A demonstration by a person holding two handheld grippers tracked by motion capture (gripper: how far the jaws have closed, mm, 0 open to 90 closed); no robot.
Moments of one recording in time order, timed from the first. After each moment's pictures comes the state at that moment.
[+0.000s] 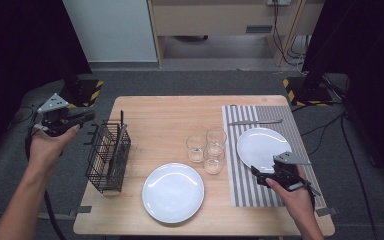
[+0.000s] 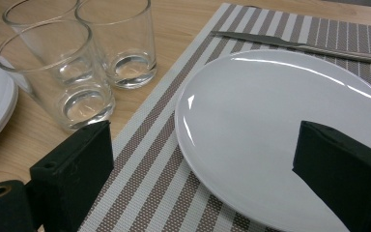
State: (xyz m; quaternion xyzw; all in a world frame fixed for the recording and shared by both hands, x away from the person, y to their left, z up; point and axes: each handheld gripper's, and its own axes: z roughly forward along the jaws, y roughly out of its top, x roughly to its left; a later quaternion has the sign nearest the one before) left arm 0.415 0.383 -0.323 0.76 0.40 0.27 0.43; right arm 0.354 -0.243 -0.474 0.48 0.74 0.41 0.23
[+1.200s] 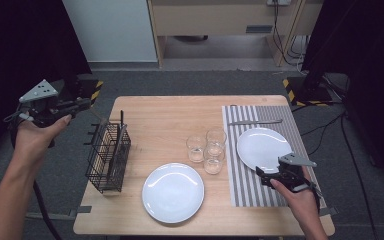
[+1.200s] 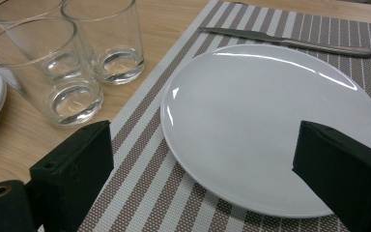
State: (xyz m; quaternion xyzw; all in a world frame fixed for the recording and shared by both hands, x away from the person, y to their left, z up) left arm 0.407 0.377 -0.273 0.77 0.36 0.27 0.46; right arm 0.350 -0.254 -0.472 0.49 0.73 0.41 0.24
